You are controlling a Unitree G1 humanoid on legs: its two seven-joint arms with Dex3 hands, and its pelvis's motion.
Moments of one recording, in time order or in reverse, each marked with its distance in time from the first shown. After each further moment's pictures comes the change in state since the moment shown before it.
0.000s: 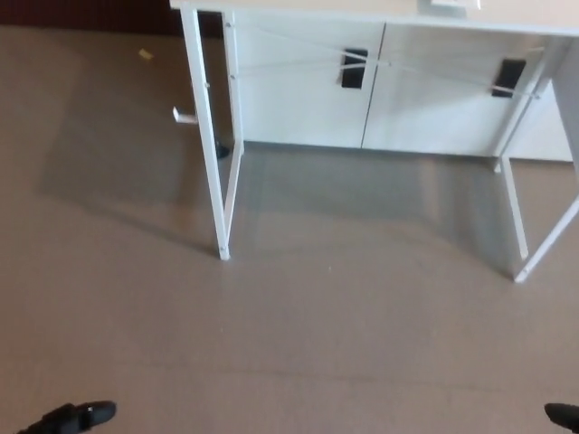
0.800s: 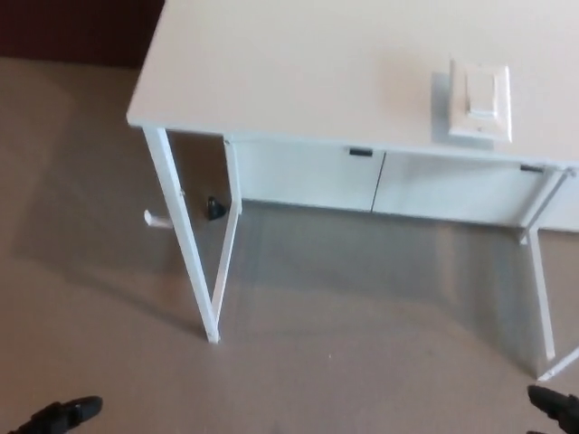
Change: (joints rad) left_arm -0.028 0.017 0.047 0.079 -0.034 -0.046 -0.083; right_arm -0.001 -0.001 -0.013 -0.026 0.156 0.001 0.310
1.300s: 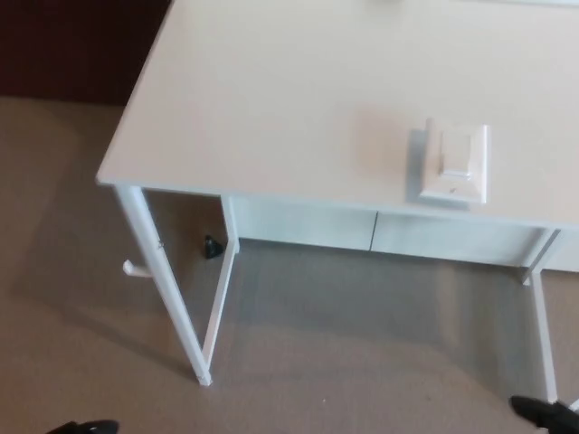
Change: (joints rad) left_arm 0.044 0.007 -0.083 -0.013 0.036 -0.061 0.002; right_arm 0.018 -0.034 0.036 -0.036 -0.028 -0.005 0.025
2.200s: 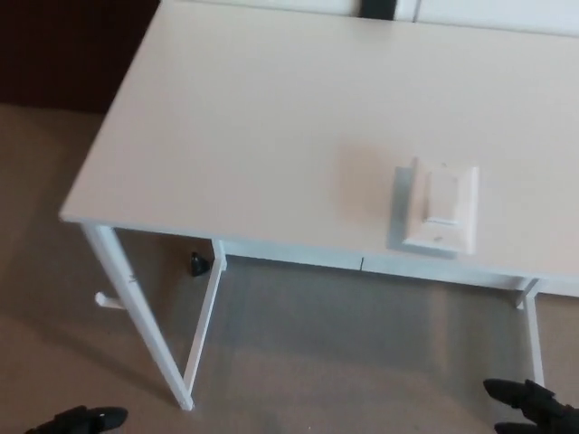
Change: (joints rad) left_arm -0.027 0.021 -0.032 -0.010 0.040 -0.036 0.022; right_arm -0.012 -0.021 0.091 -0.109 -0.106 -0.015 -0.041
